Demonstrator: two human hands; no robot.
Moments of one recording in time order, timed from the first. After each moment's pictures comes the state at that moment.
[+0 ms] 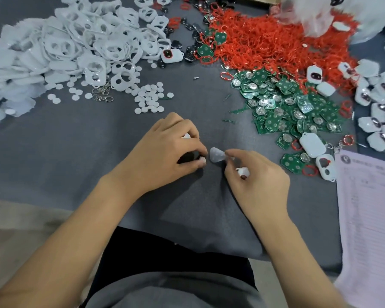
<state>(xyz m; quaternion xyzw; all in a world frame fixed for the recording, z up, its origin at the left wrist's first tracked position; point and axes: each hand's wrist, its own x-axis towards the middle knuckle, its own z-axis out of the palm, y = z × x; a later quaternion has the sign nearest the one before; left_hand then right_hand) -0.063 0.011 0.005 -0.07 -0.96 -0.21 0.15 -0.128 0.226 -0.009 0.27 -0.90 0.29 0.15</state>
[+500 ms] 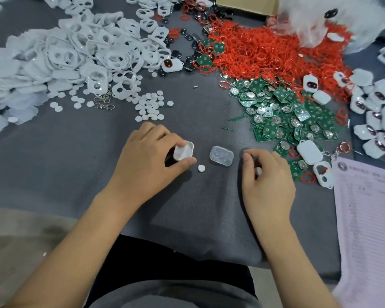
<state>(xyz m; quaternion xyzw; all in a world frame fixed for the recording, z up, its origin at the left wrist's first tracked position) -0.049 0.009 0.005 0.11 -0.96 -0.20 0.17 -0.137 0.226 -0.003 0.15 -0.93 0.32 0.10</state>
